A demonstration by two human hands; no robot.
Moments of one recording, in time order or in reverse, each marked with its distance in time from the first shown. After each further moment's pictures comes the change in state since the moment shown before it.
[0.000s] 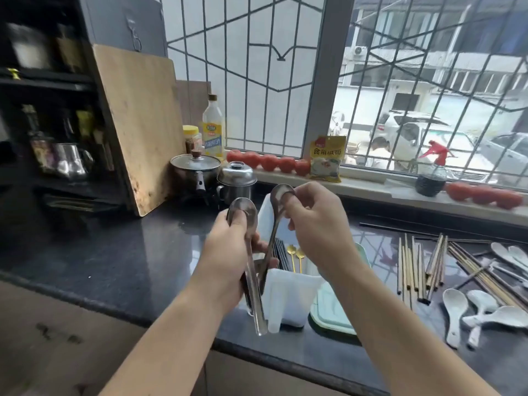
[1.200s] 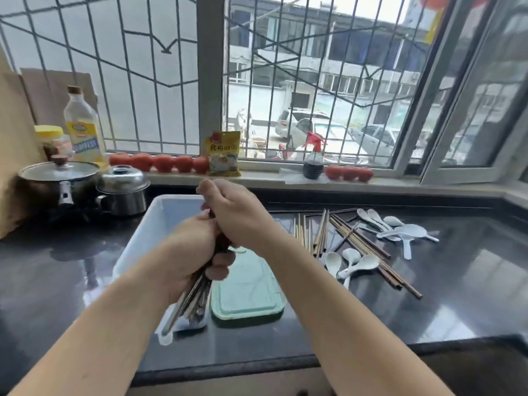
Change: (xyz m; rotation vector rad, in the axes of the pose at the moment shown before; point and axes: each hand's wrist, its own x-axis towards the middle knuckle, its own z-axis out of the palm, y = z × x) left_hand 0.000 -0.018 0.094 0.242 -0.519 -0.189; right_hand 0.010 0.015 -0.065 -0.229 -0.151 0.036
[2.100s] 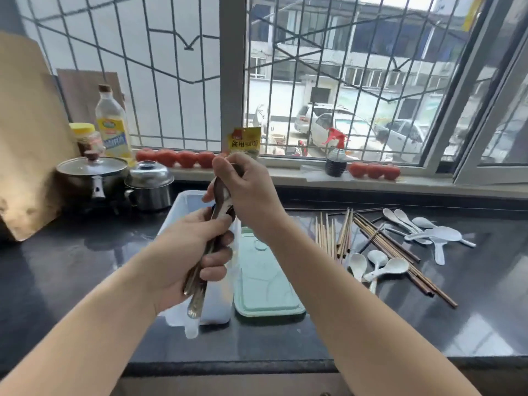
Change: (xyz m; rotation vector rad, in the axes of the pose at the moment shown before) left_hand -0.020 0.003 -0.035 -0.192 -0.033 -0.030; right_hand 0.031 -0.002 0.018 0.464 0.080 -0.191
